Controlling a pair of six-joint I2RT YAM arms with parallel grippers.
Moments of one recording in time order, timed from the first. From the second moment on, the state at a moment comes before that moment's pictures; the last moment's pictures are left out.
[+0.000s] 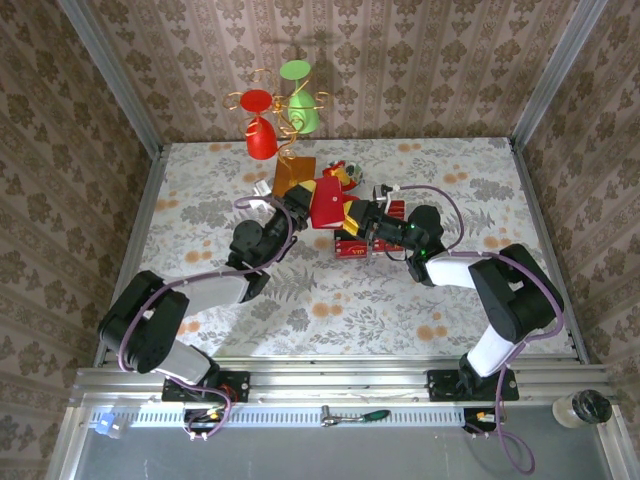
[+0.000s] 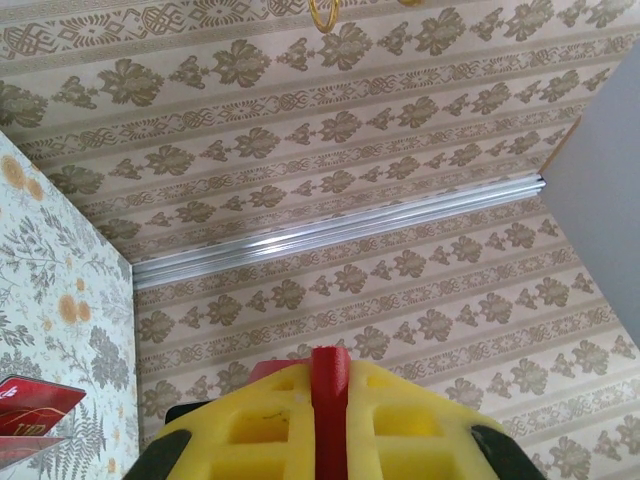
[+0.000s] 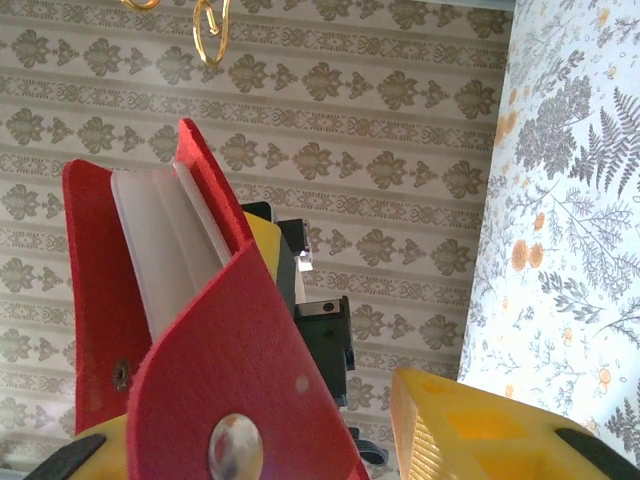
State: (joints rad) left arm -0.68 1.48 0.62 1.14 0.03 -1.45; right arm 0.40 1.66 0.67 1.15 -0.73 1.54
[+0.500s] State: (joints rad) left arm -0.69 1.49 0.64 1.16 0.00 -1.46; right arm 0.40 1.65 0.70 1.17 -0.75 1.57
